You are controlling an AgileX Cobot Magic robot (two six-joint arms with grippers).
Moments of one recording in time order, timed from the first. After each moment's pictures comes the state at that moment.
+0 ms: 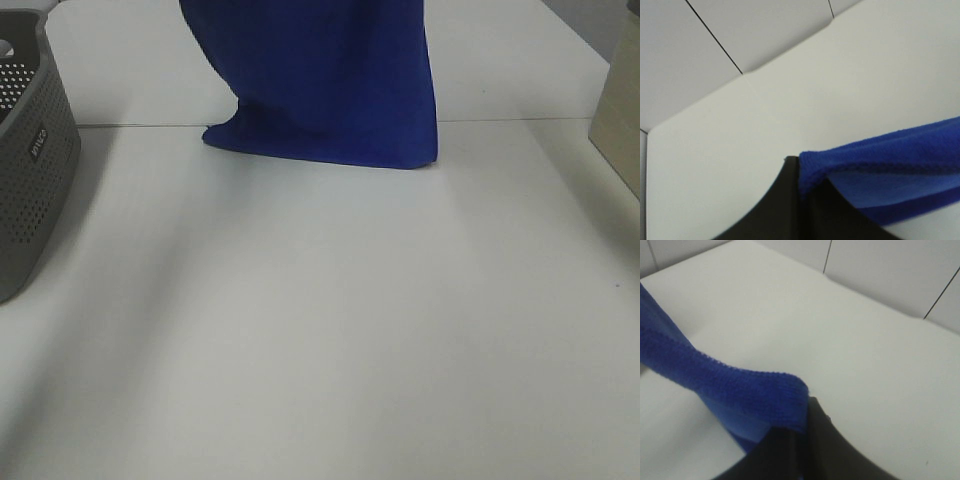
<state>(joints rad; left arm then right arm) -0.29 2.23 -2.67 0.06 0.98 0.30 0.27 2.04 -2.32 0.30 0.84 -0.43</state>
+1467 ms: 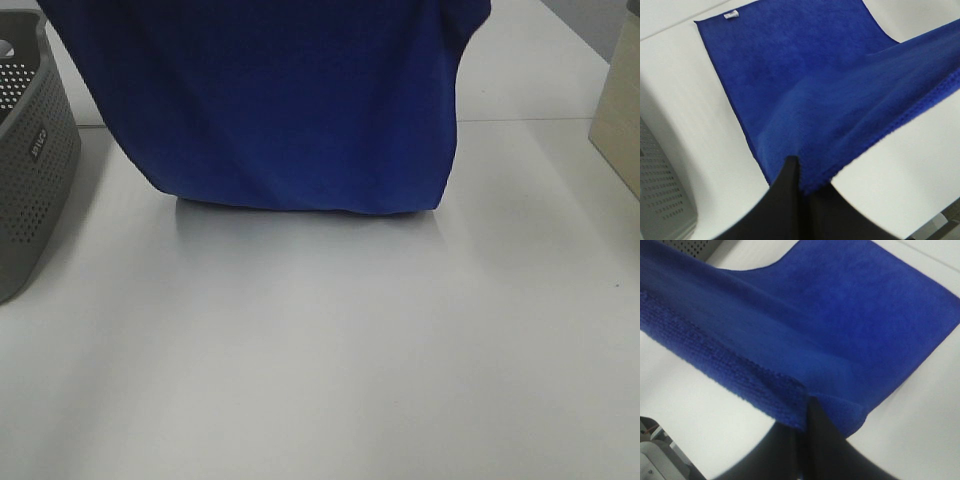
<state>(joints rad) -0.29 1.58 -1.74 -0.22 1.22 0.16 0.27 1.68 -1.76 0.43 1.22 -0.37</state>
